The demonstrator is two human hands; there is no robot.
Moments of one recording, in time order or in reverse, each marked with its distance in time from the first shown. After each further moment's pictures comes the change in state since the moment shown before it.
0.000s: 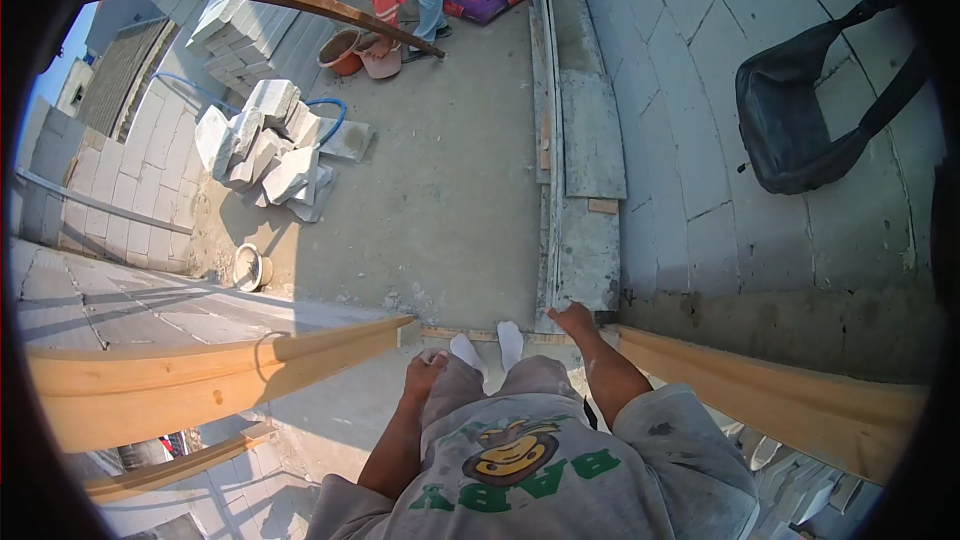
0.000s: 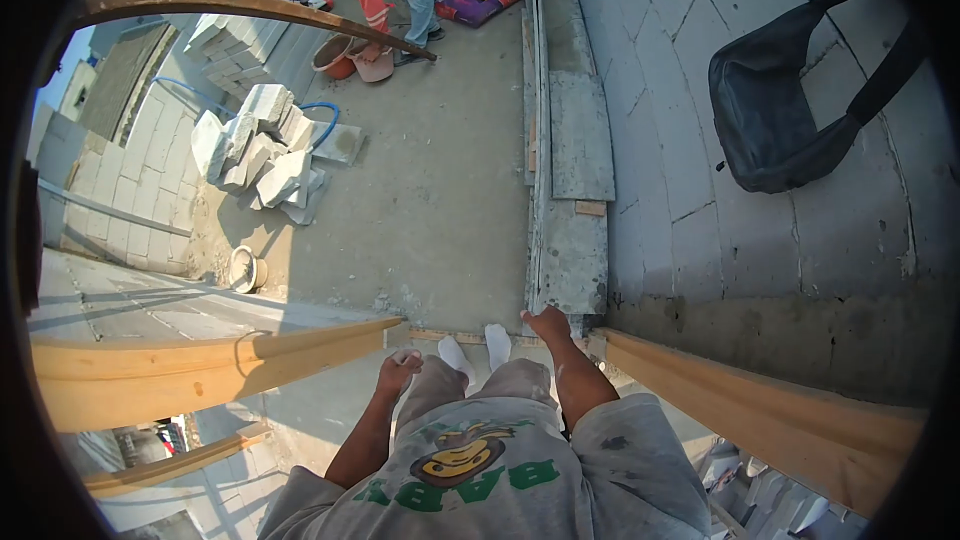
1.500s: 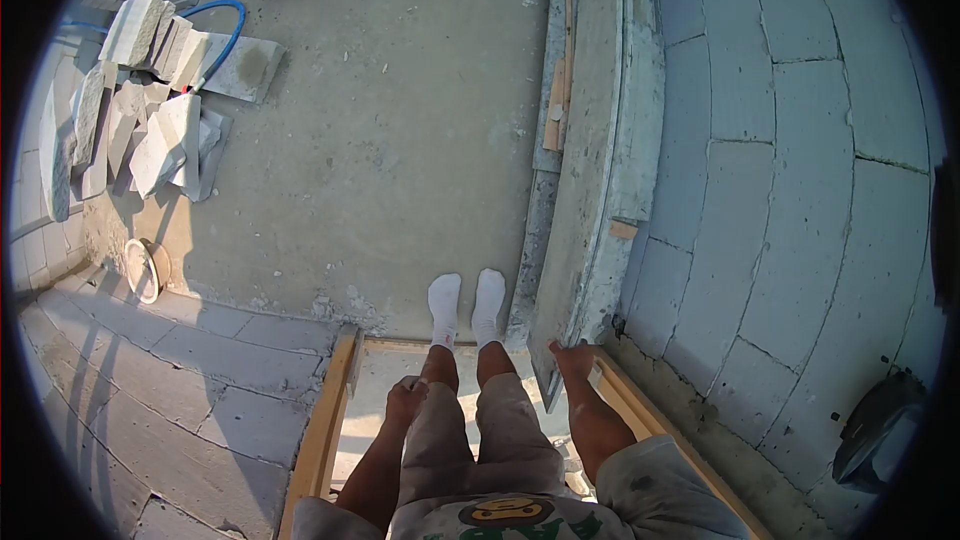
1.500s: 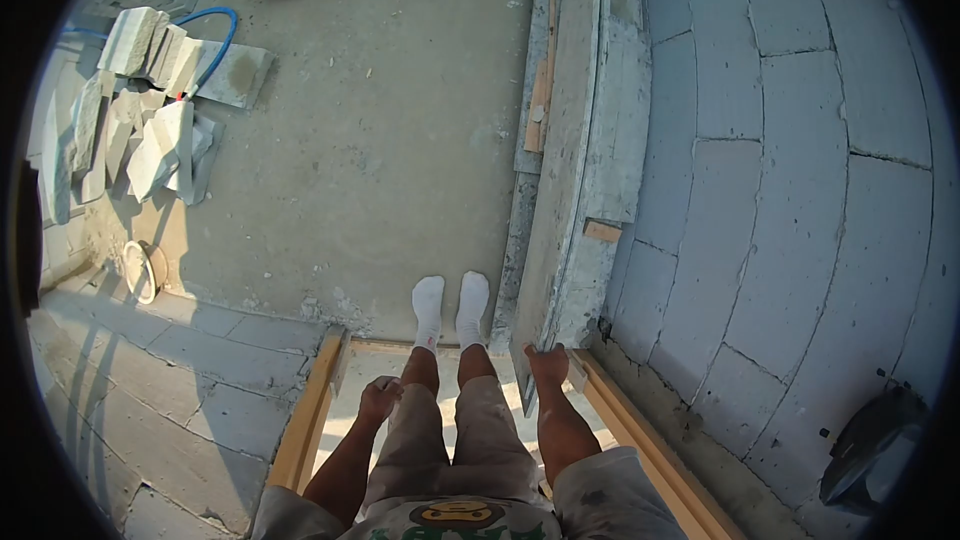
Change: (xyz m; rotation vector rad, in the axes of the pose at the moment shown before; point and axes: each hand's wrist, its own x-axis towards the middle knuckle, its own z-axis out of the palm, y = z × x) left_hand 0.252 -0.053 0.023 0.028 -0.210 -0.459; right_hand 0.201 -0.025 0.062 -0.166 0.247 0.523
